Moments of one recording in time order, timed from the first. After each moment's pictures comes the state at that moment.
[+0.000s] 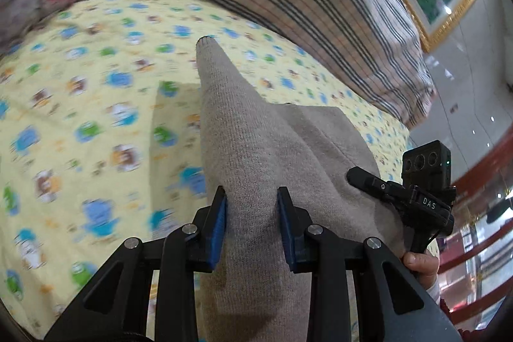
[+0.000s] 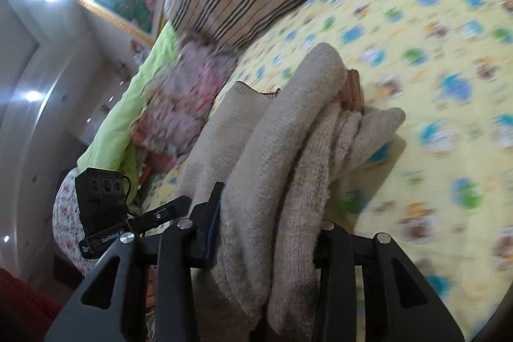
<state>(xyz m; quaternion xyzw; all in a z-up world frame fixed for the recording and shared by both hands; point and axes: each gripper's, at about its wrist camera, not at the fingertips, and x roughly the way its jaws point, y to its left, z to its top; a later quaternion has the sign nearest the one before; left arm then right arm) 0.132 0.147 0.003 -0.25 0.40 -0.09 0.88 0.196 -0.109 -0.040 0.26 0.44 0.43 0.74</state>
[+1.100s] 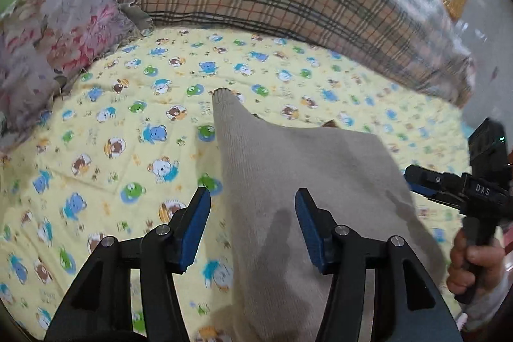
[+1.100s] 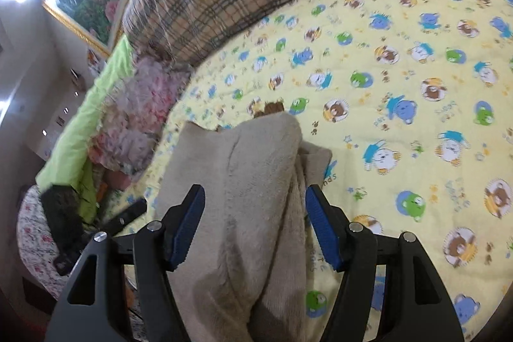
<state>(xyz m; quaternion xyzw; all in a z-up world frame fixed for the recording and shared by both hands) 0.171 0.136 0.012 -0.10 0.40 0.01 0.91 0.210 -0.129 -0.028 0.21 0.46 0.31 0.81</state>
